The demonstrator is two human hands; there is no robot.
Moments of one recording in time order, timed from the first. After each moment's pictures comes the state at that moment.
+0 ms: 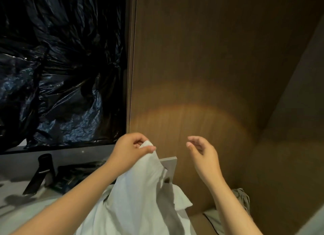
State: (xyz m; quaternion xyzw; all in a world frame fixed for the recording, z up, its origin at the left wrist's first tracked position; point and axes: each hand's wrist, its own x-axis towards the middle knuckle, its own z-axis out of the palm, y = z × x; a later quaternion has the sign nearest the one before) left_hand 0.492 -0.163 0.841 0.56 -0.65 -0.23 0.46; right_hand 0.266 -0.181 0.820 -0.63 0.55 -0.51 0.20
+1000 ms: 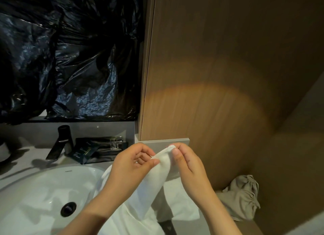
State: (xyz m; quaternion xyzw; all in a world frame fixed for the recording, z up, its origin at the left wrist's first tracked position) left_hand 0.490 -0.078 0.786 0.57 -0.55 -0.30 0.53; right_hand 0.322 -0.113 0.780 -0.72 0.43 -0.44 0.34
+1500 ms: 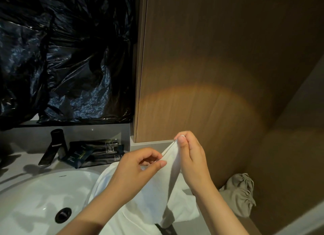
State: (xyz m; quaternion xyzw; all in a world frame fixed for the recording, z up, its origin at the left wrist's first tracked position) left_hand 0.484 -0.087 0.787 0.49 -0.66 -0.28 0.49; right_hand 0.323 -0.131 0.796 -0.70 0.44 -0.51 0.25
